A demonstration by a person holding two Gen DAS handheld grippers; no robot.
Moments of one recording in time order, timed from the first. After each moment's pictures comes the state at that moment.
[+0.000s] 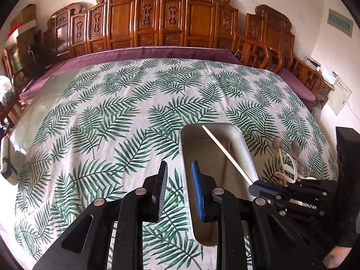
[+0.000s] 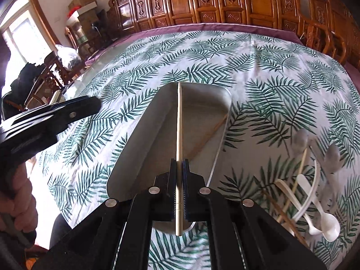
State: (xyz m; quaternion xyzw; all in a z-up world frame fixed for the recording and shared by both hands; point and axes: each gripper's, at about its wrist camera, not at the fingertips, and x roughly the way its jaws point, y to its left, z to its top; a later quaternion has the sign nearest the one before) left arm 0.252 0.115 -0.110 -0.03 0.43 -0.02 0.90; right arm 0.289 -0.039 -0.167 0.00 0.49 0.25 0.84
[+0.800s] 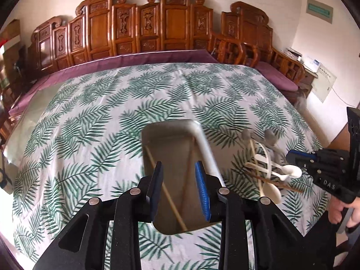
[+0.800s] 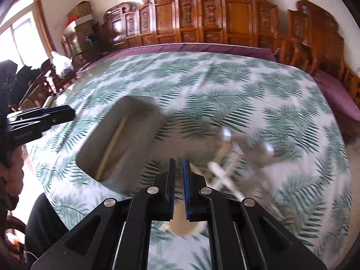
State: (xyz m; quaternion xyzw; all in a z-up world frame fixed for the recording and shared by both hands) left arm 0.225 0.052 -0.097 0.00 0.41 -0.08 0.91; right arm 0.260 -0.182 -0.135 -0.03 0.43 0.22 0.88
